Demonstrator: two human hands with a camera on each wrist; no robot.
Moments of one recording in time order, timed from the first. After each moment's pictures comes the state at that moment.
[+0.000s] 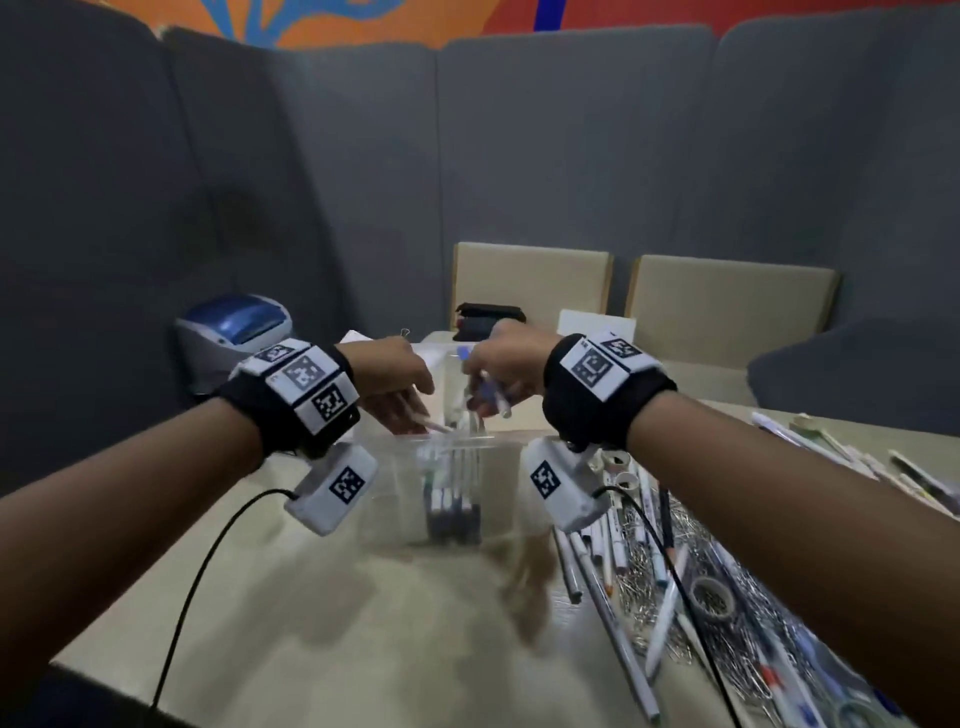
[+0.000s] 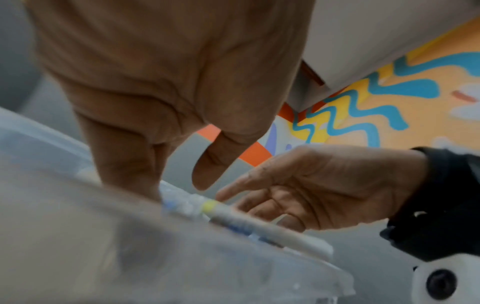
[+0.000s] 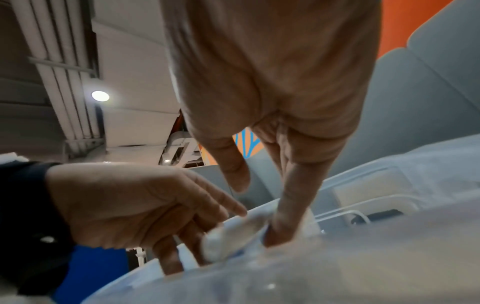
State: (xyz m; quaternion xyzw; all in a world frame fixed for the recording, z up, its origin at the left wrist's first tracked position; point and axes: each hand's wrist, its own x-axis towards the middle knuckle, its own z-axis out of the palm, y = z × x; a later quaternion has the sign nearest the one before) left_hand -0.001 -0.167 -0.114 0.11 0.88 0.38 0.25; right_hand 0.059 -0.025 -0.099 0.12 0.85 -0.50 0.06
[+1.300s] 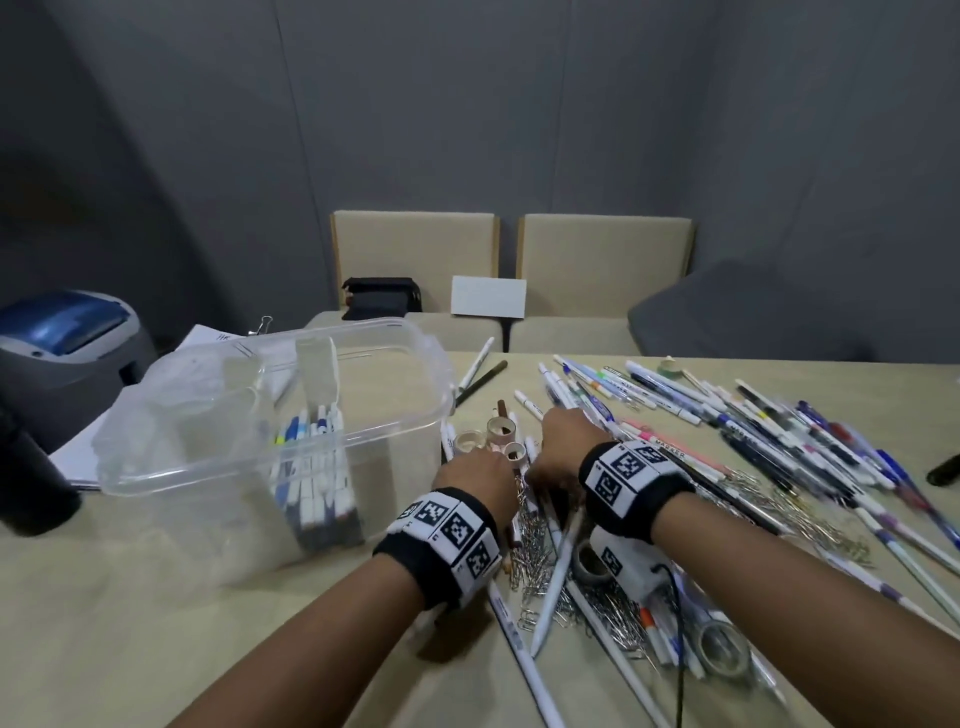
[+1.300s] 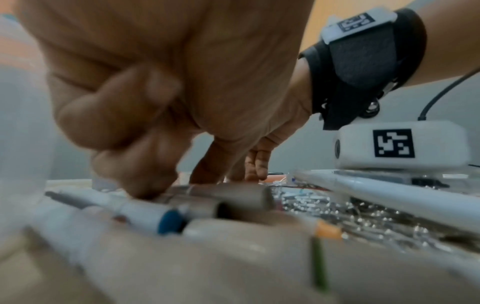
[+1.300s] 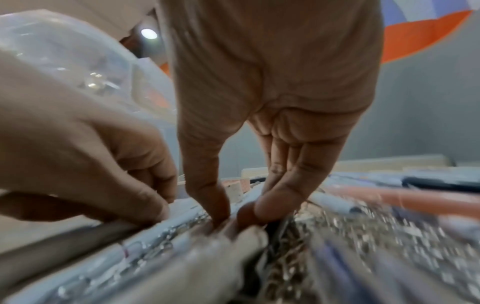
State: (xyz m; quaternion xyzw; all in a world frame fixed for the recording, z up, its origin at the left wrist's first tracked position) left_hand 0.101 0.013 -0.245 0.38 0.92 -0.01 0.08; right_hand 0.137 0.130 -0.226 0.28 0.95 -0.16 0.05
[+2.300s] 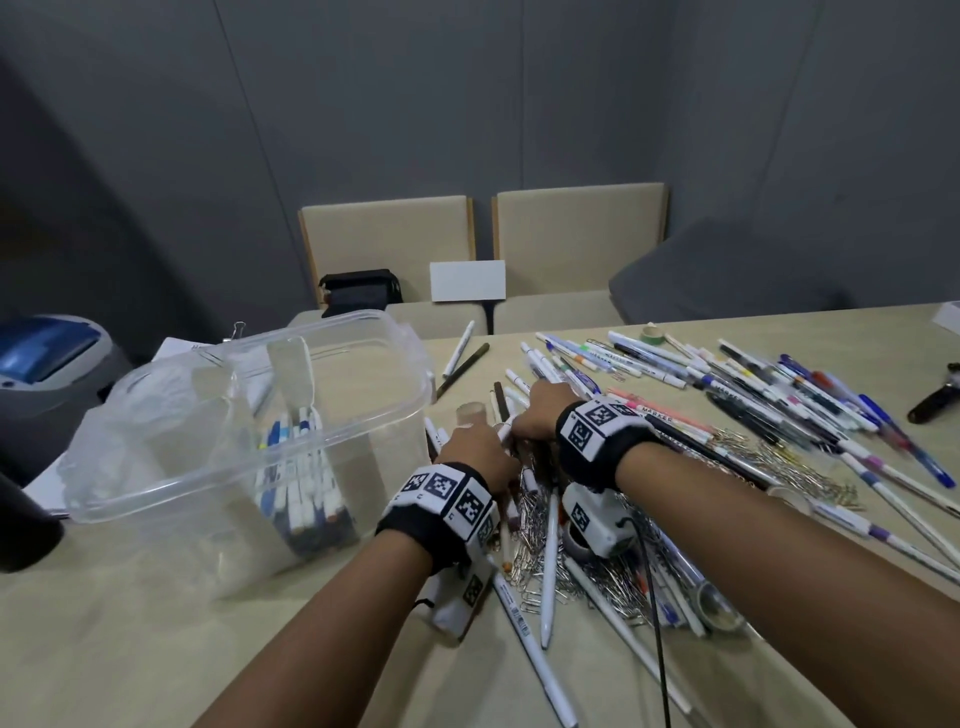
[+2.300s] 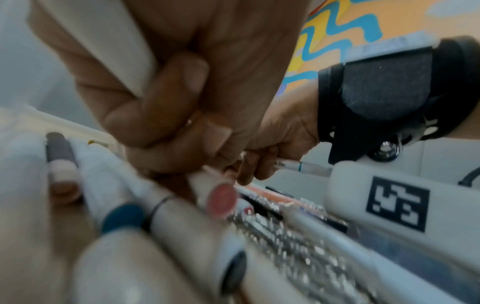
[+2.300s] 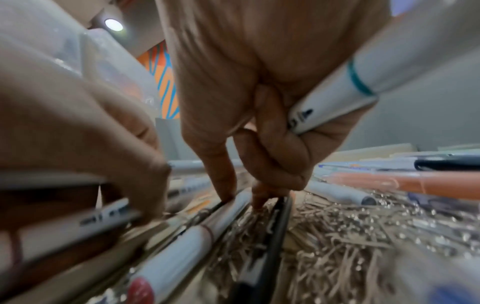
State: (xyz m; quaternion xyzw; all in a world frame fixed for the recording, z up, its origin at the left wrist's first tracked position) left_hand 0.086 0.028 -0.246 0.34 0.91 0.13 0.17; right_hand 0.128 0.133 -0.218 0.30 0.93 -0.18 0.08
